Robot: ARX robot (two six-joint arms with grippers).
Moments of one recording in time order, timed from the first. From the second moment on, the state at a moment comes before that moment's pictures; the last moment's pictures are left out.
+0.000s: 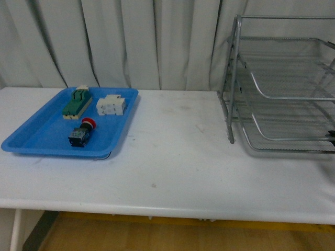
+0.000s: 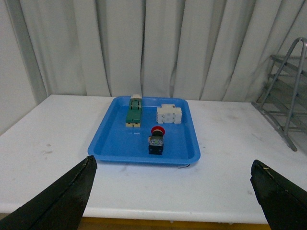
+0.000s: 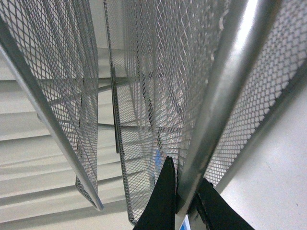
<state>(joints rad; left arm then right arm) 0.00 0.01 0.01 0.00 0.00 -0.01 -0.26 2.31 0.79 1.30 -0.52 1.42</state>
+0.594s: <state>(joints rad) 0.00 0.01 0.01 0.00 0.00 -0.01 -0.28 2.16 0.46 1.32 -0.49 1.38</state>
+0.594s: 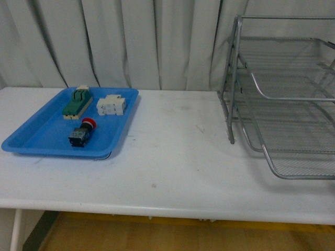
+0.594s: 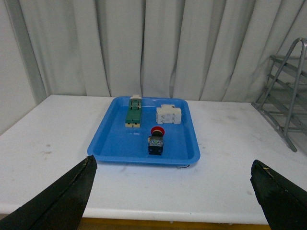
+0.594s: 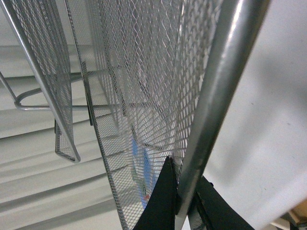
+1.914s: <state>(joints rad) 0.00 0.01 0.01 0.00 0.00 -0.01 -0.44 0.36 0.12 0.17 -0.45 0.21</state>
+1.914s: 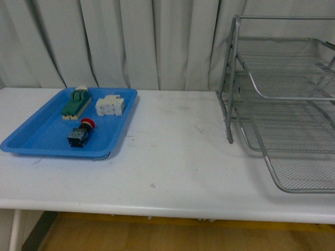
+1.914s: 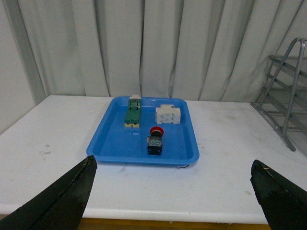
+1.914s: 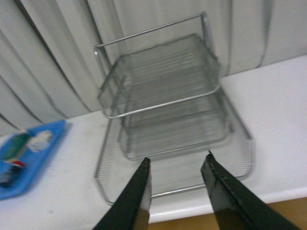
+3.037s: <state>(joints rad) 0.00 0.01 0.01 0.00 0.00 -0.01 0.00 0.00 0.01 -0.01 0.00 0.01</state>
